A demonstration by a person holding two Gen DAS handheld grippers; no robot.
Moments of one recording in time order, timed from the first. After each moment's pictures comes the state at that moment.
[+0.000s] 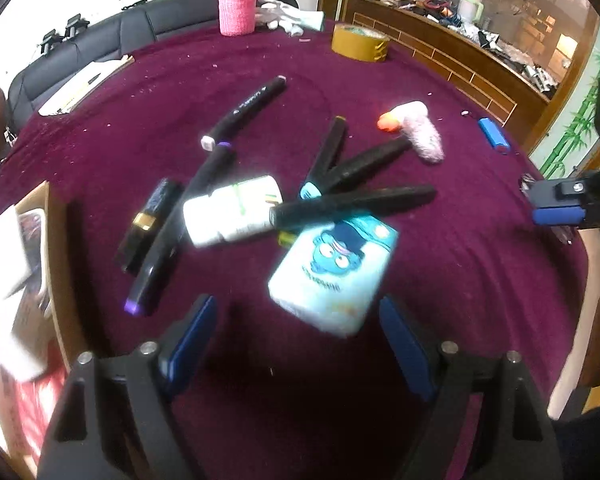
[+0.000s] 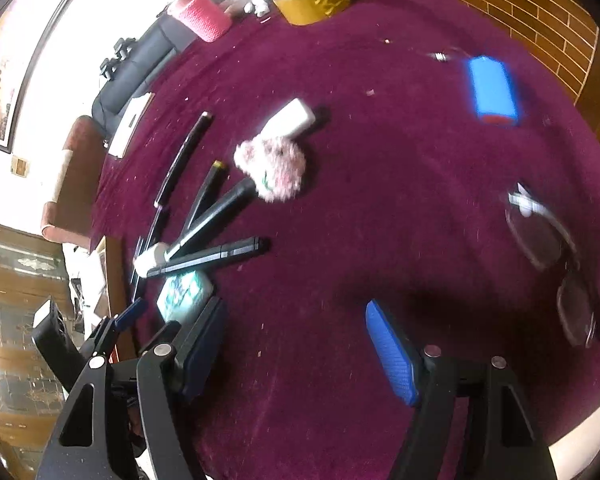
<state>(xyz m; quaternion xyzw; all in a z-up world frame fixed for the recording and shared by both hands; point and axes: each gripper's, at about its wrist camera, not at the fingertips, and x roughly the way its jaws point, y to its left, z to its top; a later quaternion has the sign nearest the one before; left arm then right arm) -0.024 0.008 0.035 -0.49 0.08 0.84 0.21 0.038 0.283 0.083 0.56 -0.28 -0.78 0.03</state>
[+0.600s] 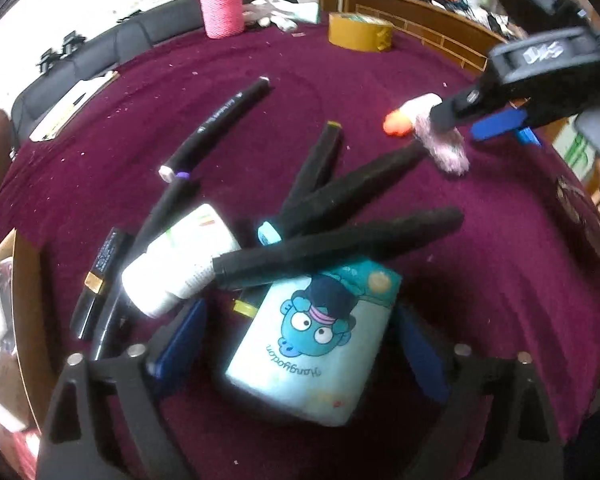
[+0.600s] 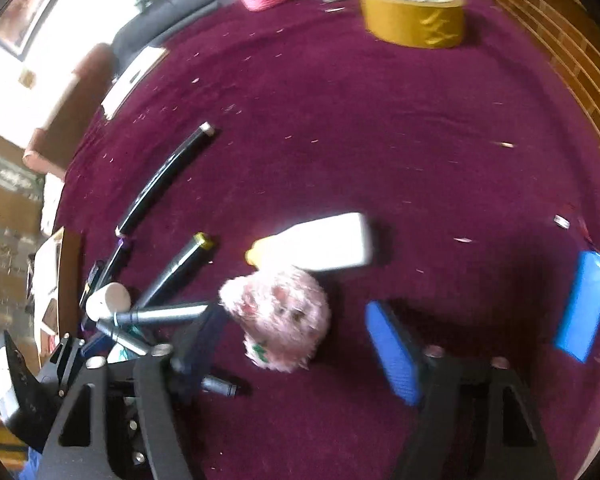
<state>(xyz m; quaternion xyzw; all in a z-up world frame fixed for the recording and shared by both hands) -0.048 0.048 0.016 -0.48 0.11 0.85 0.19 -0.091 0.266 0.054 0.59 -0.13 -0.79 0.10</state>
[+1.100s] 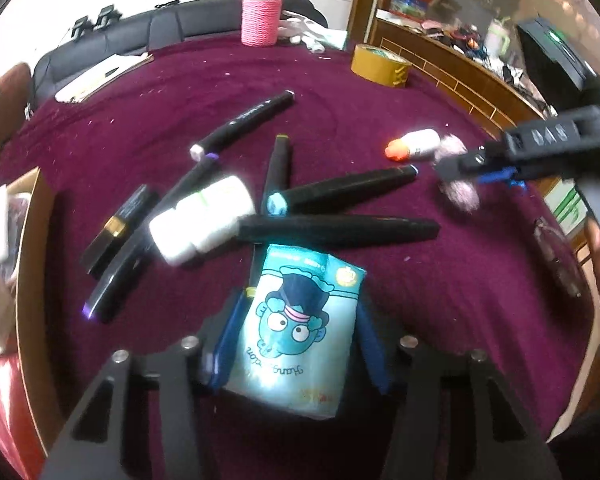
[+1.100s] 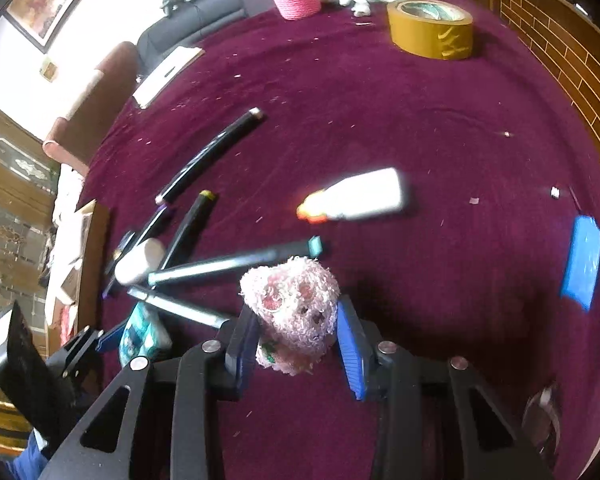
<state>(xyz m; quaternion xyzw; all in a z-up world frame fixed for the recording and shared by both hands) -0.021 0.026 0.030 -0.47 0.02 0.87 0.17 -0.038 0.248 0.079 0.56 -0.13 -0.81 0.12</state>
